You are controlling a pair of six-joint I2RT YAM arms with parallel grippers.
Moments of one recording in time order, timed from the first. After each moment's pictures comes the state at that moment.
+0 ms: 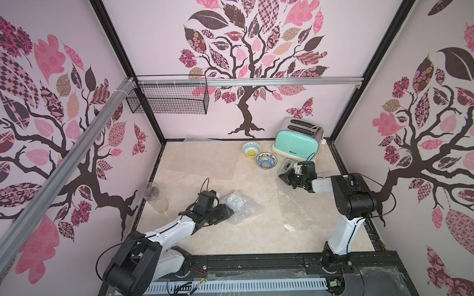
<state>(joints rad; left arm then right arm) -0.48 1.20 0.38 -0.06 0.40 -0.81 0.10 1.91 0.86 0.34 -0.56 0.96</state>
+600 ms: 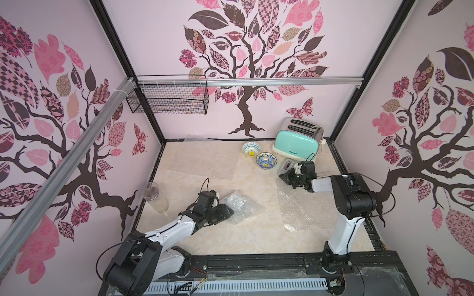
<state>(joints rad) -0.48 1.21 0.38 -0.06 0.40 -0.81 0.10 1.92 0.88 0.33 -0.54 1.00</state>
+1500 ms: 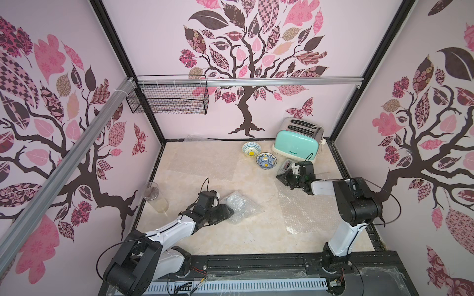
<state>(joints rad) -0.48 1.21 0.38 -0.05 0.41 -0.81 0.17 1.76 0.81 0.34 -0.55 1.00</state>
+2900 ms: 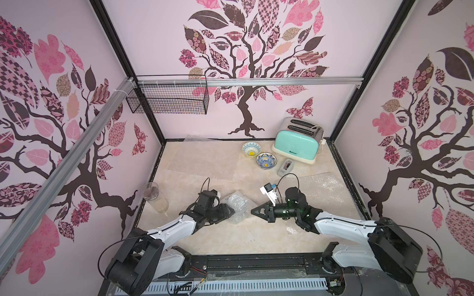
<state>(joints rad) -0.48 1.23 0.38 -0.02 0.42 -0.81 0.77 1.30 0.47 0.48 -0.69 0.63</state>
